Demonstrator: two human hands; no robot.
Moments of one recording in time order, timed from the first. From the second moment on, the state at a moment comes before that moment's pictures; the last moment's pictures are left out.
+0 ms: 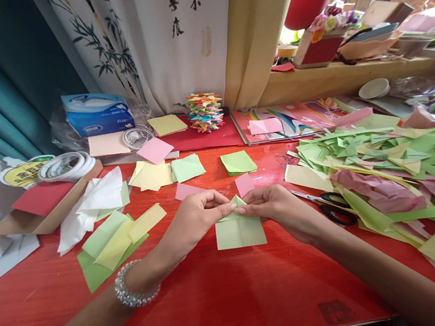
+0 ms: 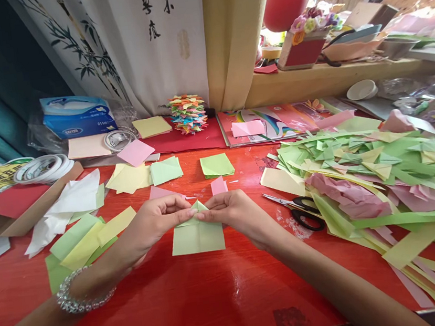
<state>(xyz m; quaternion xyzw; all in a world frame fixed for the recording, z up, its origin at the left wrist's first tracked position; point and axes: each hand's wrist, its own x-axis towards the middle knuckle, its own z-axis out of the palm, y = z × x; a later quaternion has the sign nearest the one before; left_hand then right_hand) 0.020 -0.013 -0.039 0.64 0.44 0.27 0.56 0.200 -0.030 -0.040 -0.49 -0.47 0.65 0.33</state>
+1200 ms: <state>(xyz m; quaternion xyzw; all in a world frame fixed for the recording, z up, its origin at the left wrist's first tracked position) 0.017 -0.013 -0.030 0.67 0.46 0.32 0.49 0.204 -0.032 -0.042 -0.52 -0.60 0.54 0.30</state>
